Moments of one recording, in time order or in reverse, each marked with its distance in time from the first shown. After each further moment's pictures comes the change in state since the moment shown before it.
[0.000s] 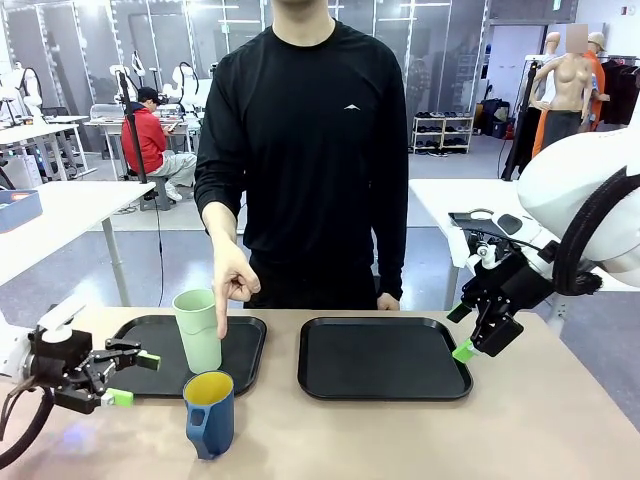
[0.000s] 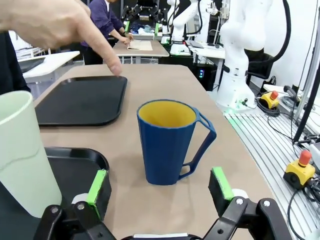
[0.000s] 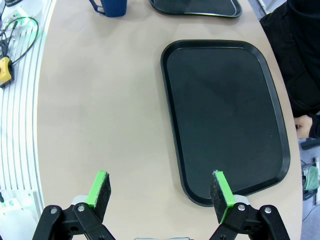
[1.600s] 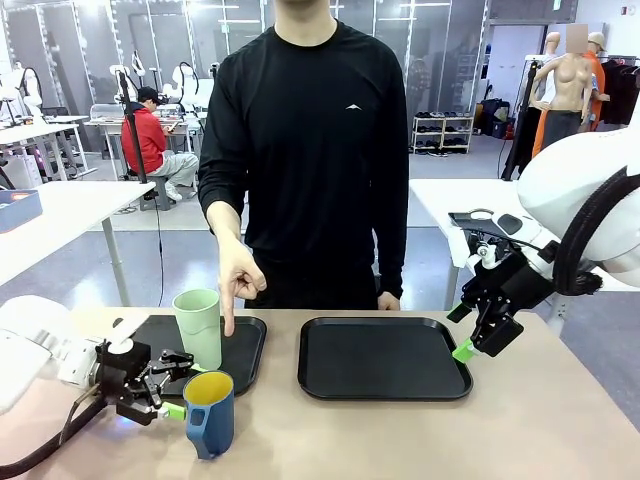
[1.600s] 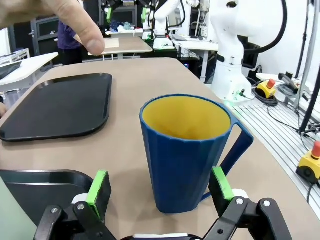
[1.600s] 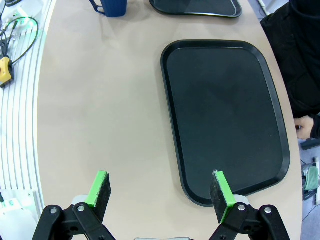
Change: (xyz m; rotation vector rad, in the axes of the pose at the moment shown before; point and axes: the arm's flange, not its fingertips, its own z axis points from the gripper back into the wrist) left arm -0.017 0.033 -0.080 -0.100 0.010 -0.052; right arm 0.000 0.000 0.000 0.000 0.000 0.000
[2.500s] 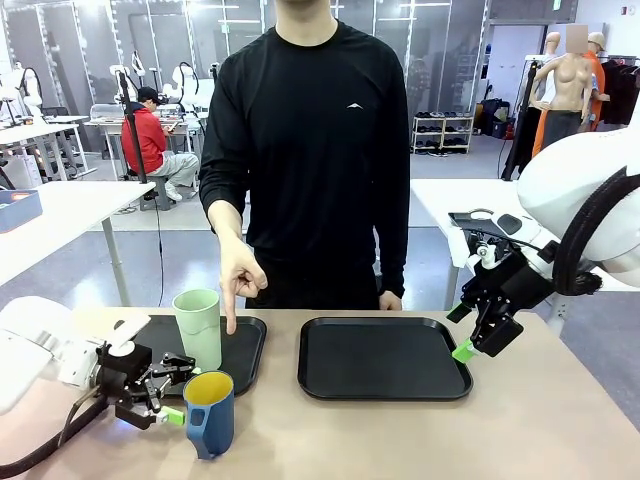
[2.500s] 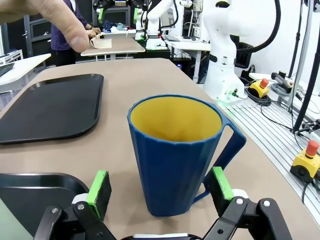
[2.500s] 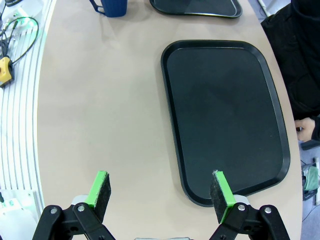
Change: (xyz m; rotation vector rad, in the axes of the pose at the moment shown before) left arm -0.001 -0.003 -0.007 -0.042 -0.003 0.004; right arm 0.000 0.000 0.000 0.000 0.000 0.001
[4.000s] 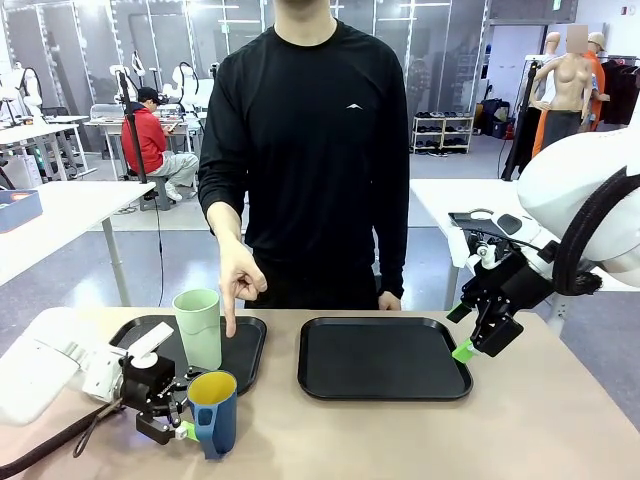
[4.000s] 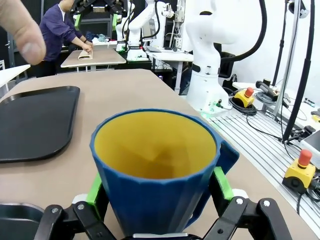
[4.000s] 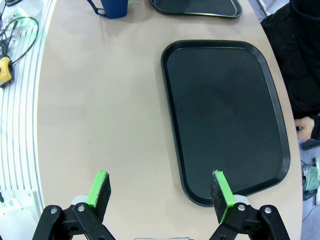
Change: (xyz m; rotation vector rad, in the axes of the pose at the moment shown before) left arm -0.008 -0.001 -0.048 -0.102 -0.064 0.017; right arm 0.000 0.000 0.000 0.000 0.000 0.000
